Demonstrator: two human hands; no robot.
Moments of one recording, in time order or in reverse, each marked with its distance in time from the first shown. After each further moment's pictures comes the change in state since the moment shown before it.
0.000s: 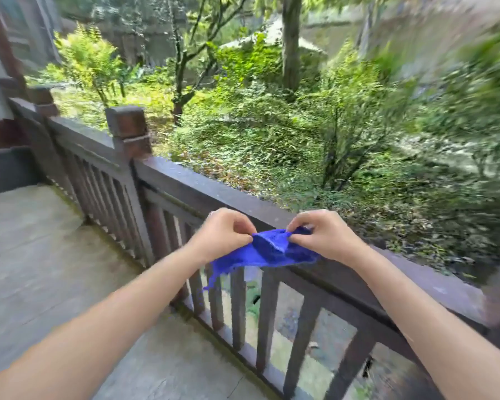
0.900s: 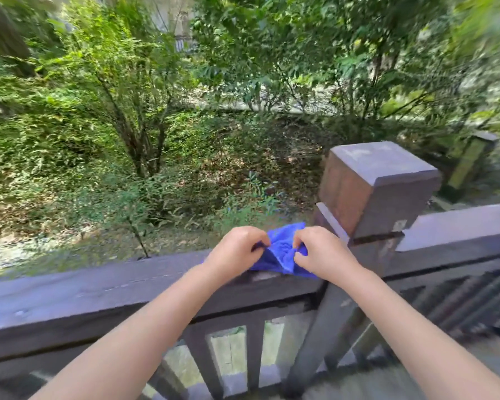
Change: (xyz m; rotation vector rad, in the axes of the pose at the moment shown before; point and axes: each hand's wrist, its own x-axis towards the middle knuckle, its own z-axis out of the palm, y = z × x) left_hand 0.143 0.119 0.268 -0.023 -0.610 0.892; right_hand -0.133 0.168 -0.071 -0.445 0.195 0.919
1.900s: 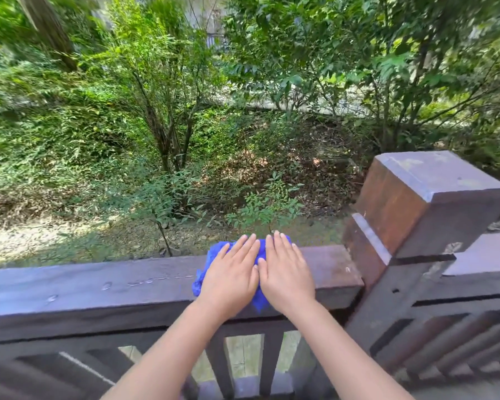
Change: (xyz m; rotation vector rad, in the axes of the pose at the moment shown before) left_hand -0.052 -0.052 0.025 0.397 -0.014 -0.270; right_hand 0.026 -0.080 0.087 -0.060 0.043 -0.020
